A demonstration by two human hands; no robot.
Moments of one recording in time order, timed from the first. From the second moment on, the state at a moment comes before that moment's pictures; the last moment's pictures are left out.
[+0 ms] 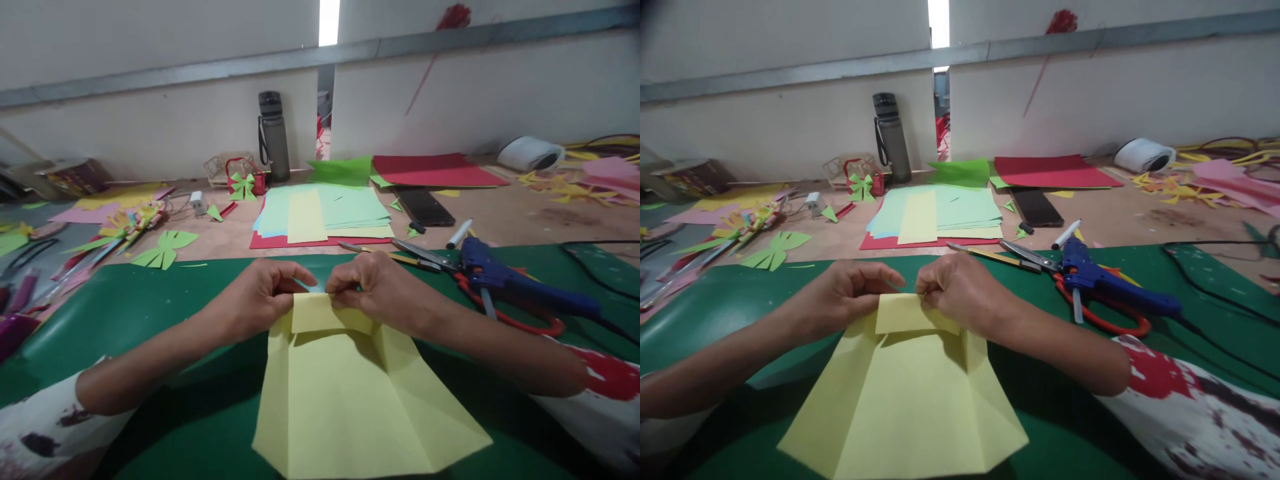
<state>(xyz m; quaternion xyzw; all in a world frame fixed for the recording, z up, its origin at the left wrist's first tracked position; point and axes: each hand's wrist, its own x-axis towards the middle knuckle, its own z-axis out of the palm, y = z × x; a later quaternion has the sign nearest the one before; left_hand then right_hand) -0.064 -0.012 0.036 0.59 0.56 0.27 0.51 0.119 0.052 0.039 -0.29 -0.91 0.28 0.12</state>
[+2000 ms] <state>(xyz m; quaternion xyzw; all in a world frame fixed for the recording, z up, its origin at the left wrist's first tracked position) -0.071 -0.015 0.042 0.61 0.55 0.25 0.51 0.121 0.047 0.027 -0.21 -0.97 0.00 0.09</state>
